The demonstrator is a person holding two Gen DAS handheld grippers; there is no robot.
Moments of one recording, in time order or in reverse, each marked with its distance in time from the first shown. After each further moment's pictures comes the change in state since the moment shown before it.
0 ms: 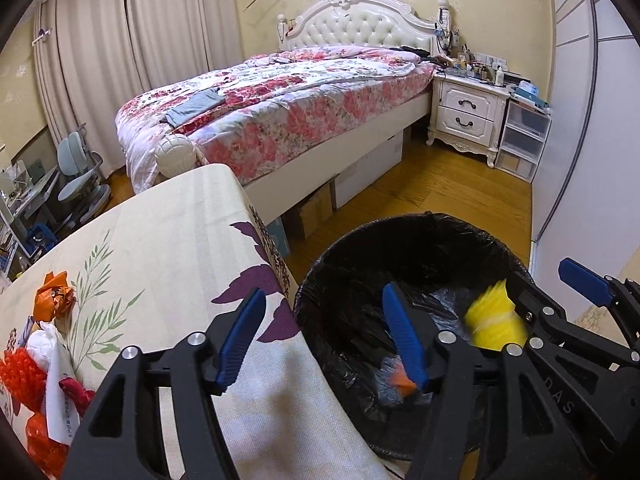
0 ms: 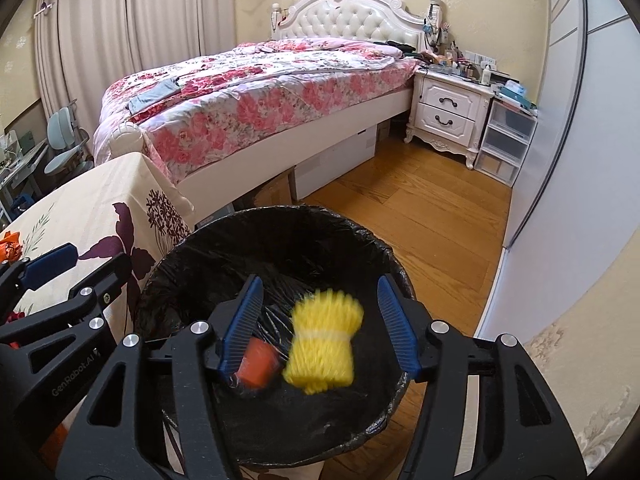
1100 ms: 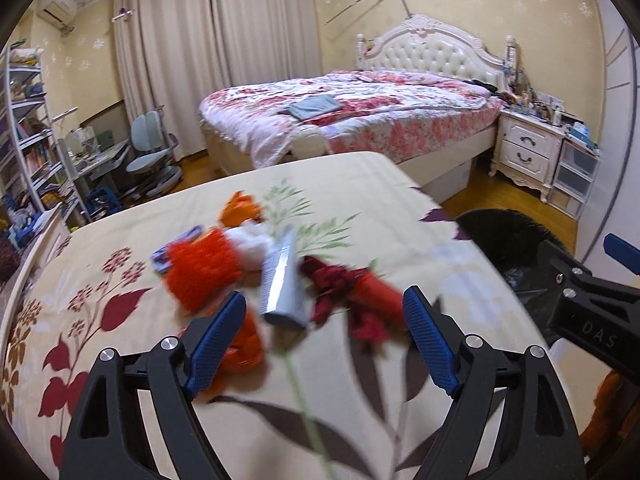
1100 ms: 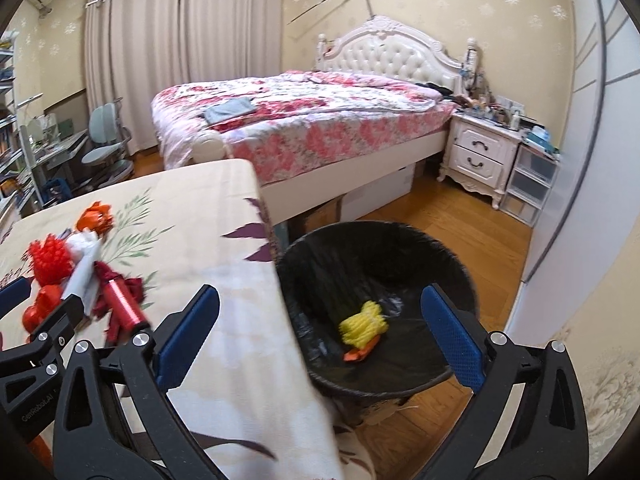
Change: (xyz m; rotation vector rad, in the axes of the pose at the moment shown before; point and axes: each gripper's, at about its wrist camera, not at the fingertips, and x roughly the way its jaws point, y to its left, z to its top) left arm -0.116 0.132 -0.089 -0.160 -0.068 0.210; right arm -0.098 0.102 -0.033 -0.113 -0.121 0.097
